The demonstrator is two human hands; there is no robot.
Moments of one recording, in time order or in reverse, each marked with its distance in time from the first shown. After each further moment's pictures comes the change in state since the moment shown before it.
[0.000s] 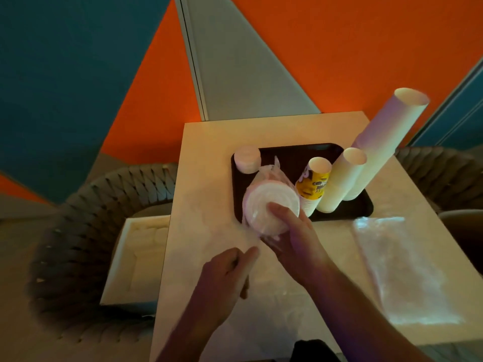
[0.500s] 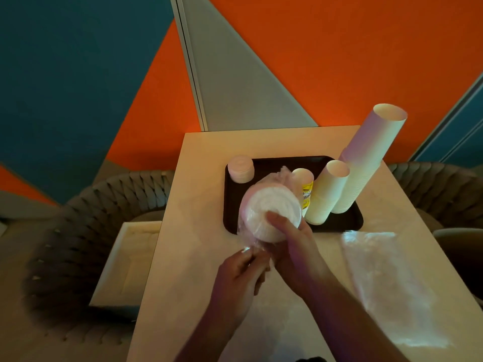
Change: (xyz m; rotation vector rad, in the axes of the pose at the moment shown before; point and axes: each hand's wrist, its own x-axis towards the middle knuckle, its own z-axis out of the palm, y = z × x) left_hand 0.001 0.031 0.070 -0.297 0.099 0.135; right_hand -0.012 -0.029 -0.034 0.021 -0.117 -0.062
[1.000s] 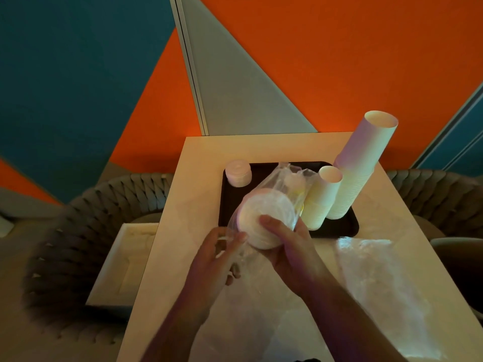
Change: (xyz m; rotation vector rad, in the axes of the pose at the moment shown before) left_hand 0.016 0.012 -0.010 0.034 0.109 -0.080; right_hand 0.000 -0.019 -0.013 0.004 -0.062 0.027
